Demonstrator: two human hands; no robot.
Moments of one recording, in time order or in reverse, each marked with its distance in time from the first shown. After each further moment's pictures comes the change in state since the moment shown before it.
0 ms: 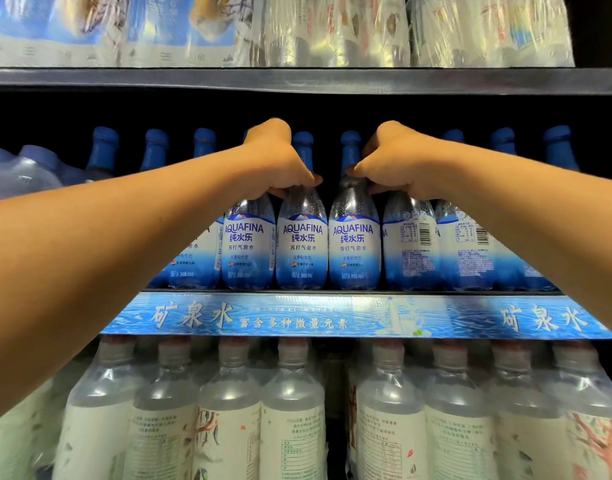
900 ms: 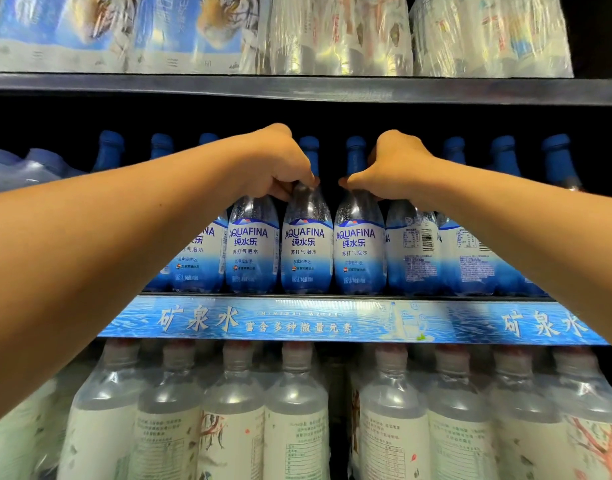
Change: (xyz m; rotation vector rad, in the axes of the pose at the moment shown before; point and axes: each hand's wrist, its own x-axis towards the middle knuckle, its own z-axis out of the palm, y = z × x) left_hand 0.001 0.005 -0.009 -0.193 -0.140 -0.091; right_hand -0.016 -0.007 0.003 -0.285 0.135 -0.067
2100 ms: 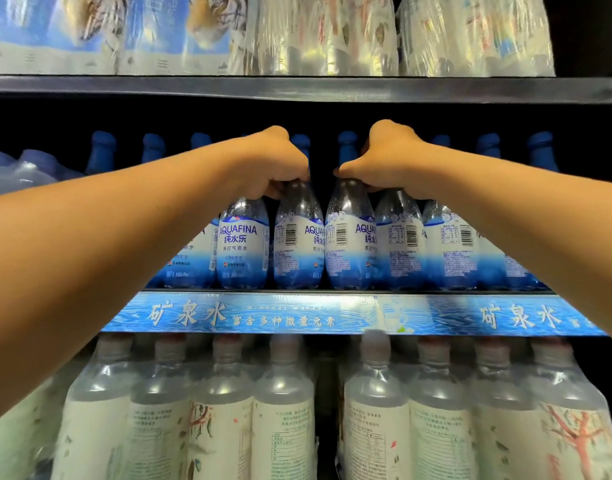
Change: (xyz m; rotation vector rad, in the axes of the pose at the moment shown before) left_hand -0.001 0.005 0.010 0.006 0.042 0.017; right_hand -0.001 0.001 -0.016 0.056 -0.042 0.002
